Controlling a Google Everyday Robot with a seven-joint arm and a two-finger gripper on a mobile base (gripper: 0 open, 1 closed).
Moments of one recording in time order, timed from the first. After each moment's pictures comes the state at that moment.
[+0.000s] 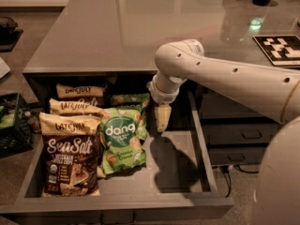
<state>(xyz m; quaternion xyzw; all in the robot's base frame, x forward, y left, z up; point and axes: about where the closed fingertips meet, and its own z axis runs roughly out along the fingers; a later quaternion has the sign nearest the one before) 0.639 -0.031 0.684 -0.77 0.62 -0.01 0.16</state>
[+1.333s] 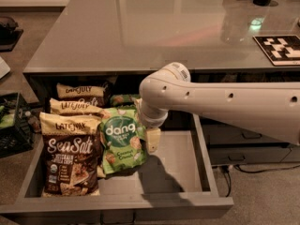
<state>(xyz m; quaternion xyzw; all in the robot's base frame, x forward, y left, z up) 0.572 0.012 0.663 -0.79 0.59 -0.03 0.18</state>
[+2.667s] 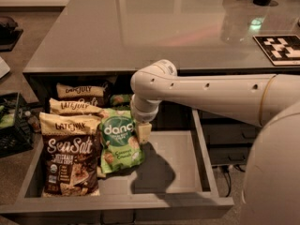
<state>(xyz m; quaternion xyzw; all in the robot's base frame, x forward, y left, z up) 0.605 0.032 0.636 -0.79 0.60 -0.01 0.16</state>
